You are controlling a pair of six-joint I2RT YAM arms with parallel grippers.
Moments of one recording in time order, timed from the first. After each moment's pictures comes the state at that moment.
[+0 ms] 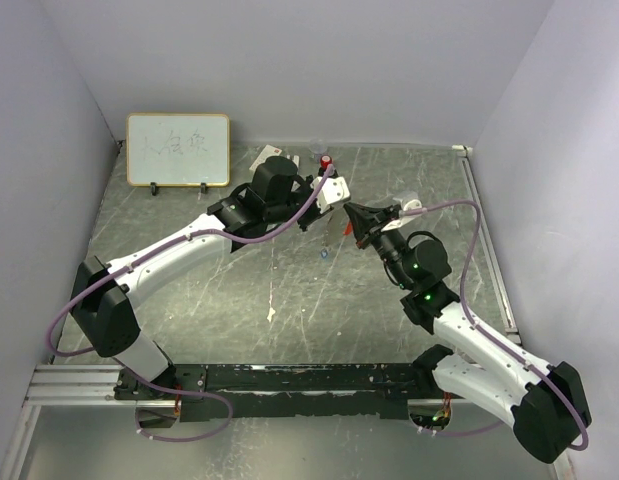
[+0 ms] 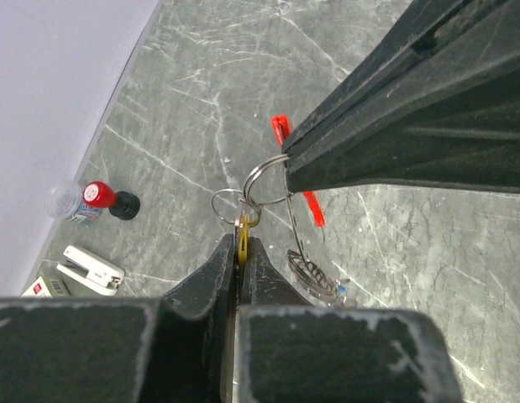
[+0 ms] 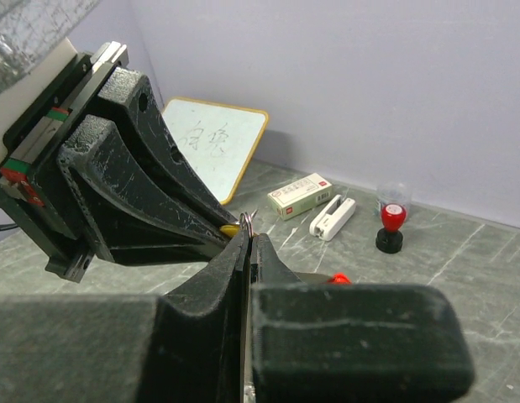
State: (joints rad) left arm -0.83 1.59 1.40 -0.18 0.25 0.44; right arm 0.58 0.90 0.50 0.65 0.00 0.10
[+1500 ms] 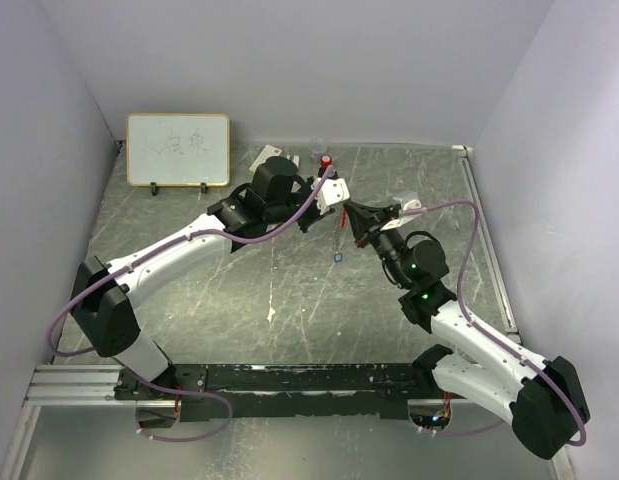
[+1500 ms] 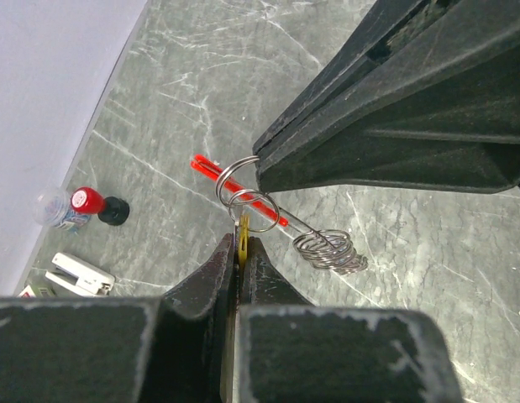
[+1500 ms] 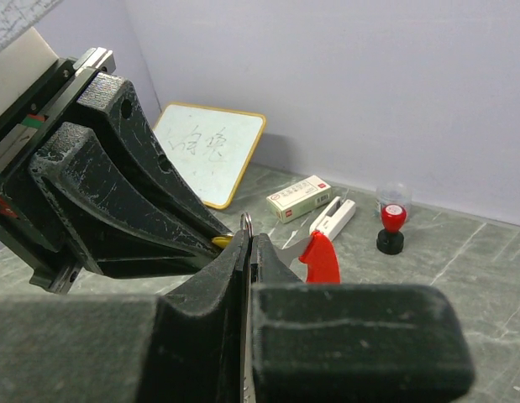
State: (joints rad) left arm -0.83 1.59 1.40 -0.18 0.29 0.44; right arm 0.58 0.92 0.49 0.70 0.02 0.11
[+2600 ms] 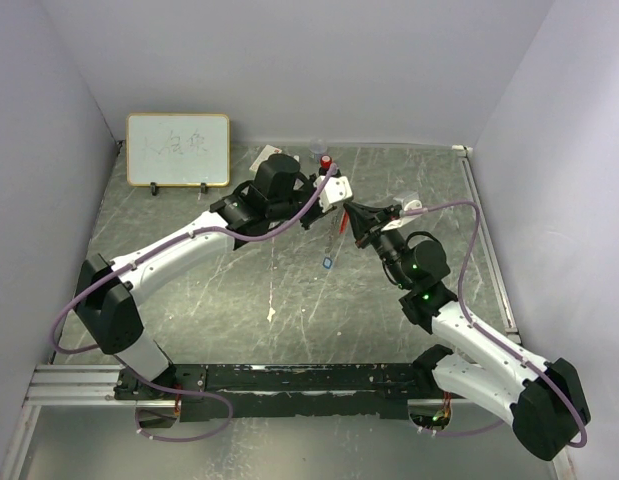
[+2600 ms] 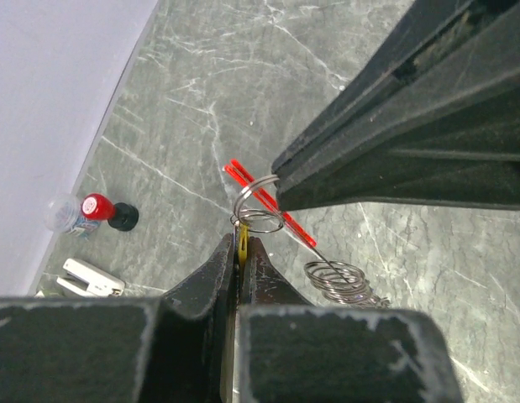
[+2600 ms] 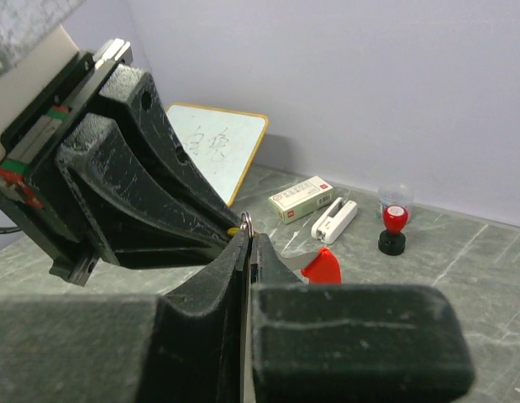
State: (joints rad) left arm -0.83 1.61 1.43 -0.18 0.28 0.46; right arm 0.58 0.91 0.49 0.70 0.02 0.12
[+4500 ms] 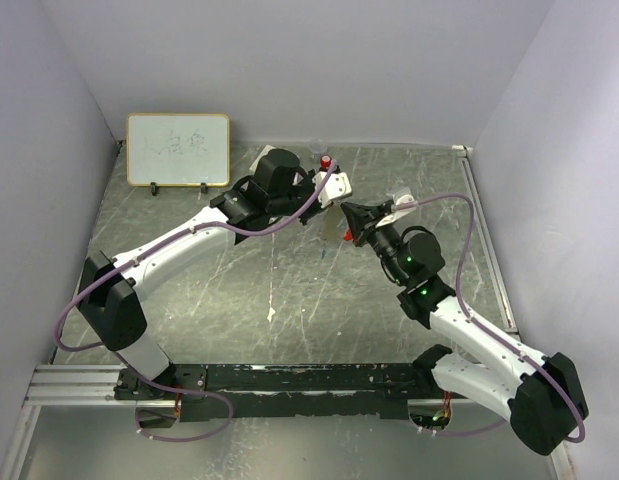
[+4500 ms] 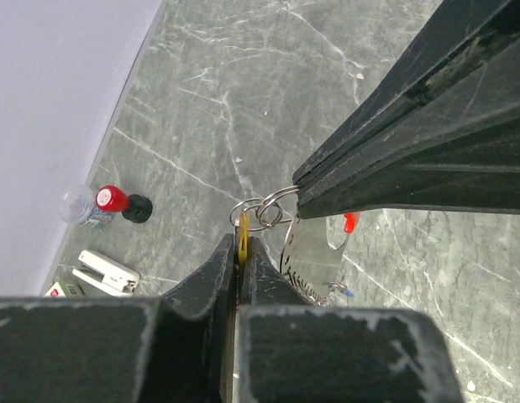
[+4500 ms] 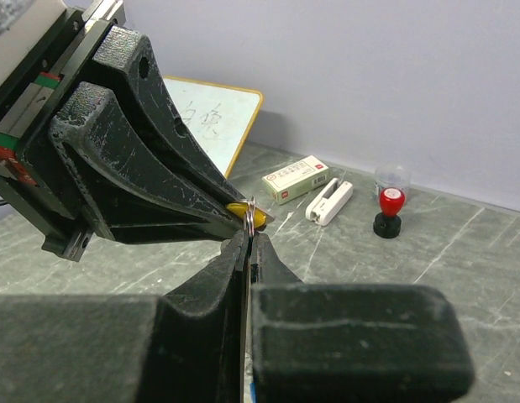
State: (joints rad) left arm -0.81 1.64 1.47 -0.22 0.27 0.49; right arm 0.58 0.95 0.53 0.62 0.00 0.09
